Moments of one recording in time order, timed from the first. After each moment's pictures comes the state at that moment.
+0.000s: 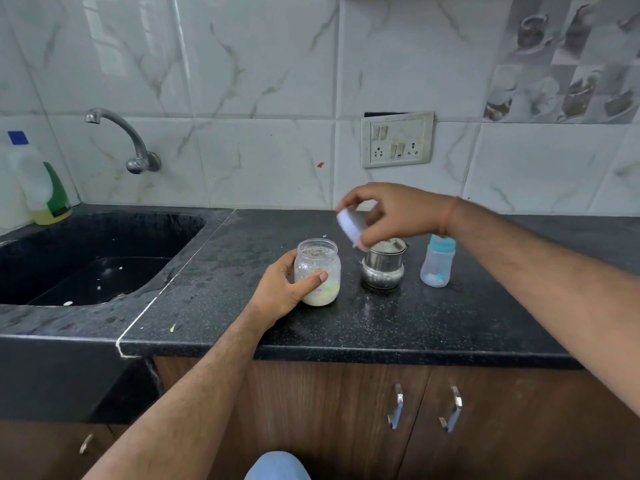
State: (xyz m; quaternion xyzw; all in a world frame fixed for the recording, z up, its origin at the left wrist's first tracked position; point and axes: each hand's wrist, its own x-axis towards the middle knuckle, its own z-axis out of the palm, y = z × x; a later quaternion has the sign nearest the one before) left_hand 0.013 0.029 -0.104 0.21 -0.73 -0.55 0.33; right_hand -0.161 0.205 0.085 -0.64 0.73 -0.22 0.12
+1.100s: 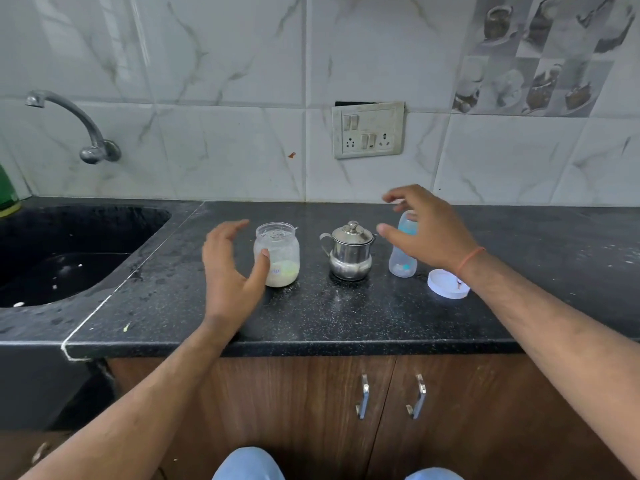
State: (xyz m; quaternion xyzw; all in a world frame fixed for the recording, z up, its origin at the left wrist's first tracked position) left_hand 0.024 0.055 -0.099 0.24 -0.75 -0.24 0.56; right_hand -0.232 0.271 0.012 -0.56 0.75 -0.34 -0.14
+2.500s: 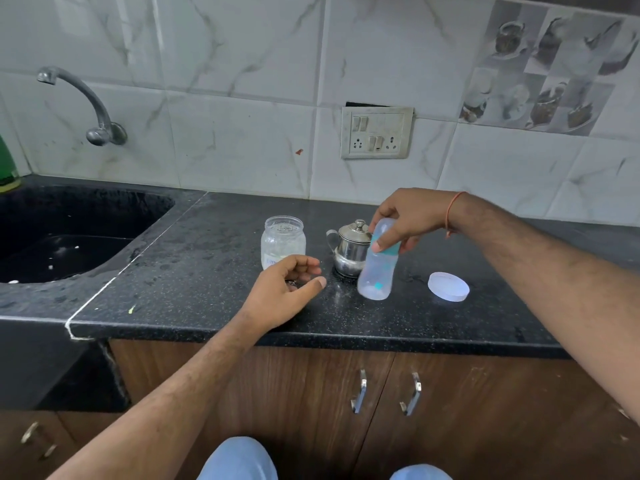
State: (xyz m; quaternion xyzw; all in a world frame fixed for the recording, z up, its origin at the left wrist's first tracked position) left_hand 0.002 0.086 -0.114 0.19 -0.79 -0.47 0.34; right_hand -0.218 0.229 0.076 -0.53 0.83 -0.09 0.15
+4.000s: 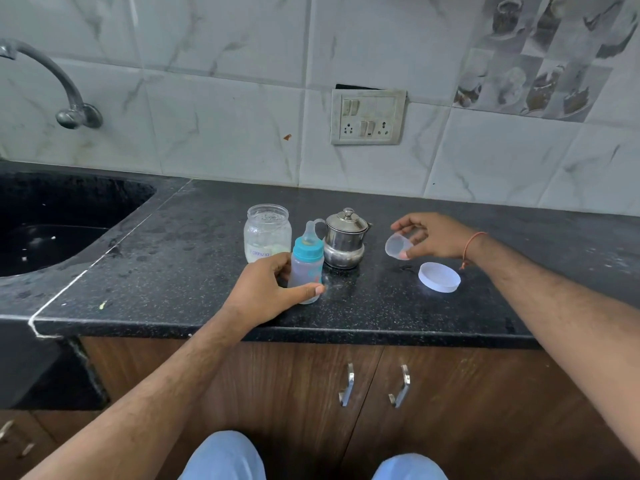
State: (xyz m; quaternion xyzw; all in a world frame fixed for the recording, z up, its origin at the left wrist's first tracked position) left_hand -0.002 0.086 -0.113 0.25 -0.85 -0.37 0.27; right_hand -0.329 0.266 -0.016 -0.50 0.83 -0.22 0.11
